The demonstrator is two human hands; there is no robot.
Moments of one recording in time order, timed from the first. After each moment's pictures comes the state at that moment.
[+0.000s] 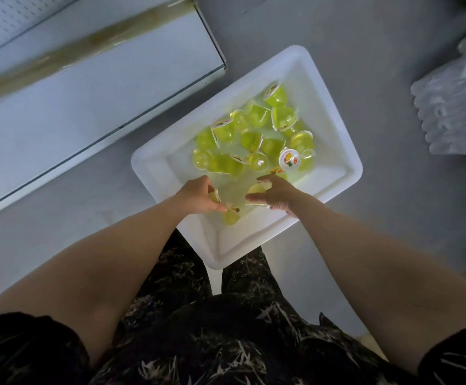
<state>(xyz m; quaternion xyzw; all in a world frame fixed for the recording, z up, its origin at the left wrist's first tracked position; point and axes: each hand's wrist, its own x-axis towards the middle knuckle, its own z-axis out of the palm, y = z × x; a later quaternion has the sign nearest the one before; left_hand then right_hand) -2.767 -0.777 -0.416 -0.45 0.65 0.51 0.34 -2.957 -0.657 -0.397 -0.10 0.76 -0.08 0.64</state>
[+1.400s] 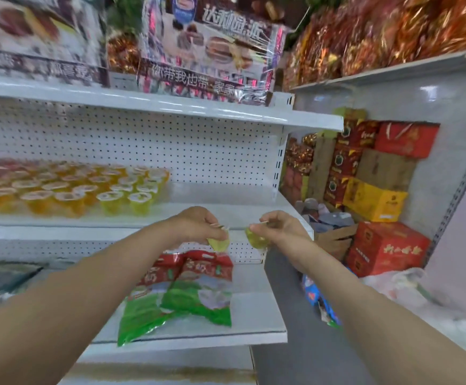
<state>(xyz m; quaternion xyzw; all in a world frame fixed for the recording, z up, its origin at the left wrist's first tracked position) -2.713 -0.950 0.198 -0.51 0.73 0.38 -0.25 -2.938 -0.900 0.179 -0.55 0.52 -0.52 0.39</state>
